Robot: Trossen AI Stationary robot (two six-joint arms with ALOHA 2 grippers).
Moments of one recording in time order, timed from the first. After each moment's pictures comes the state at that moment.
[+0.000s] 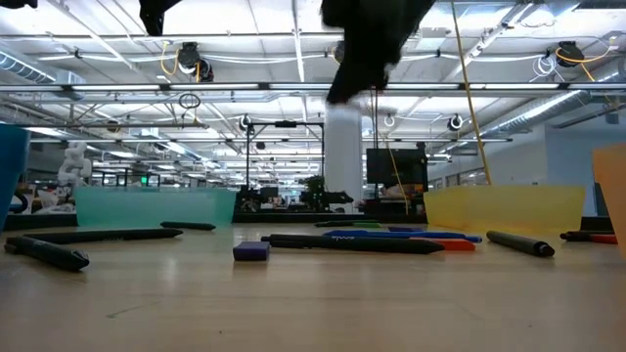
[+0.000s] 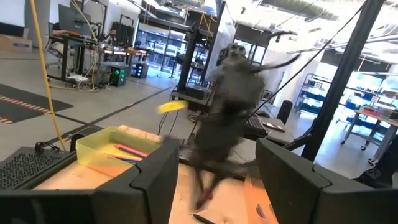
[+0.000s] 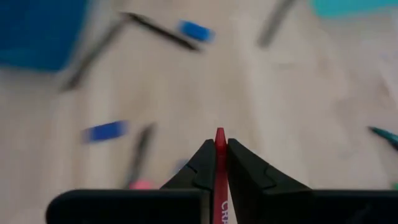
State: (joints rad) left arm -0.07 0.66 0.55 0.24 -0.16 -0.24; right arm 0.03 1.63 1.30 -0.56 0.04 0.17
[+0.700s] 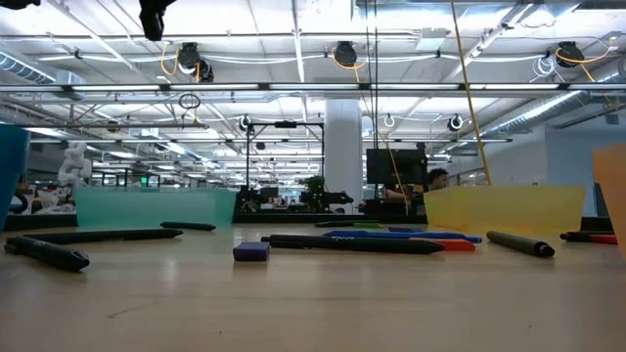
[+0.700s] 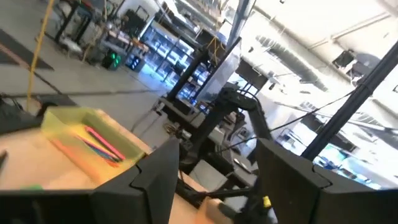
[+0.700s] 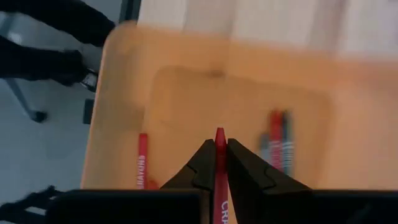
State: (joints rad) left arm -0.07 0.67 0.55 0.32 -0.22 -0.62; right arm 0.91 1.58 1.05 -0.68 0.13 0.77
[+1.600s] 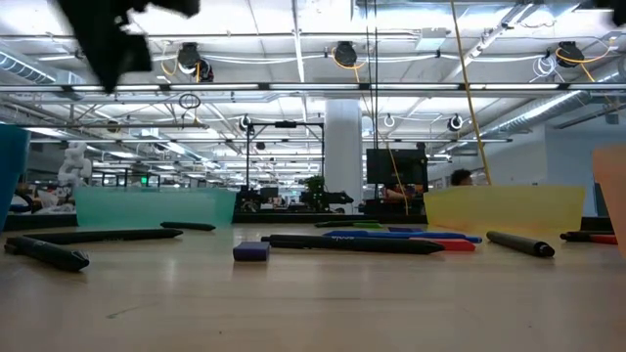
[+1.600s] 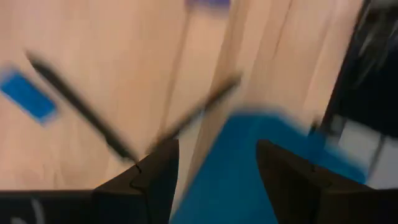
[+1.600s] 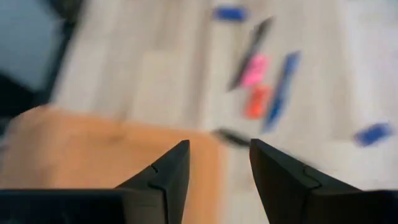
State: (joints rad) left arm -0.34 1.47 1.17 -0.94 0.19 -0.66; right arm 0.87 1.39 1.06 -0.83 0.51 0.64
